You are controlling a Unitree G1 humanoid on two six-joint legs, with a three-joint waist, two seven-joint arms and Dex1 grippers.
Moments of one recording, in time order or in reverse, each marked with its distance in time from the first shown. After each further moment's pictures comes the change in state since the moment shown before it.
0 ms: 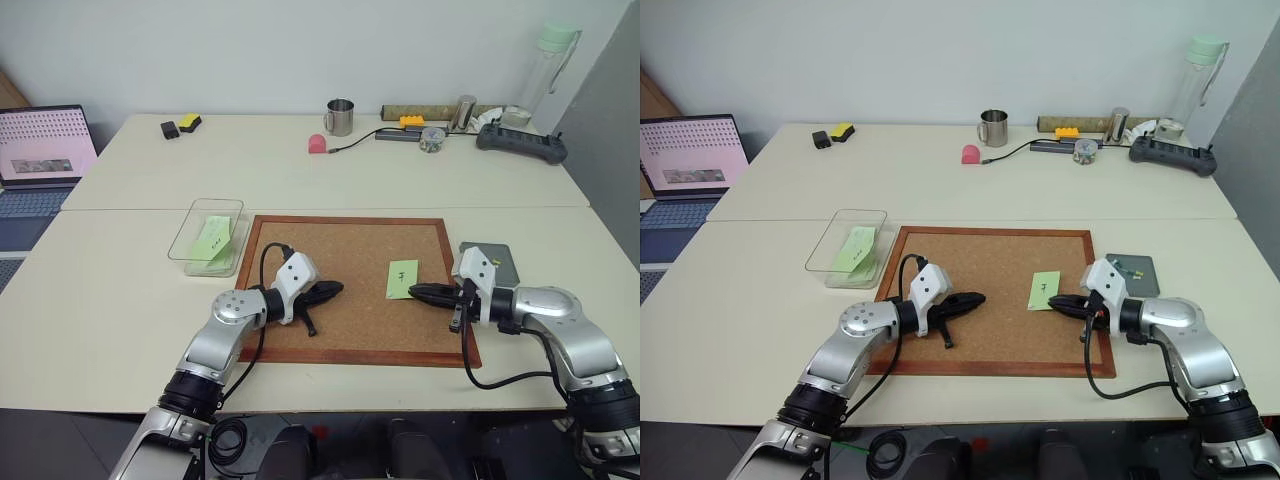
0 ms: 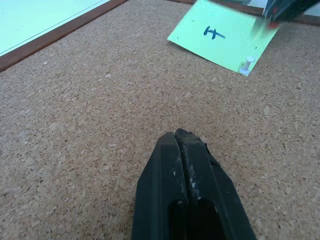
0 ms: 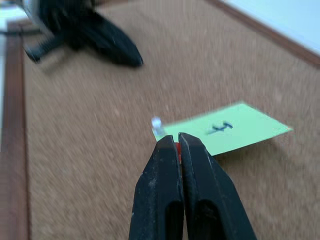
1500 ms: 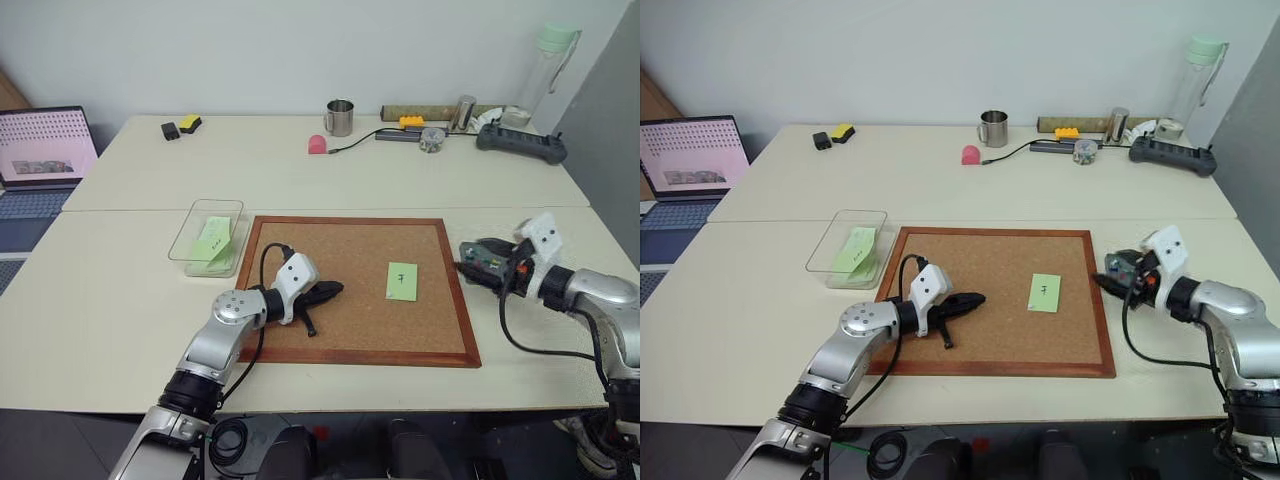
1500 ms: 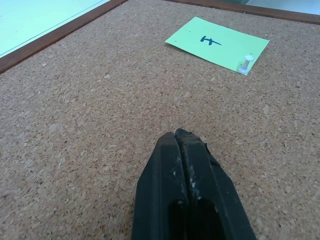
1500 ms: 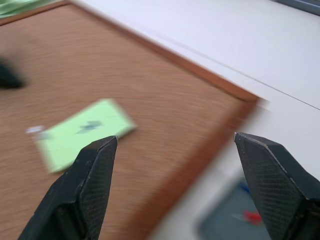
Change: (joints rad) left arm -0.007 0.002 -0.003 0.026 0.001 -0.022 -0.010; right arm 0.010 -0.092 -0.124 -0.045 0.030 0.108 -0.103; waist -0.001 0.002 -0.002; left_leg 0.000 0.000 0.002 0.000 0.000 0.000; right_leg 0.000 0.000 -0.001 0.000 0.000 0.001
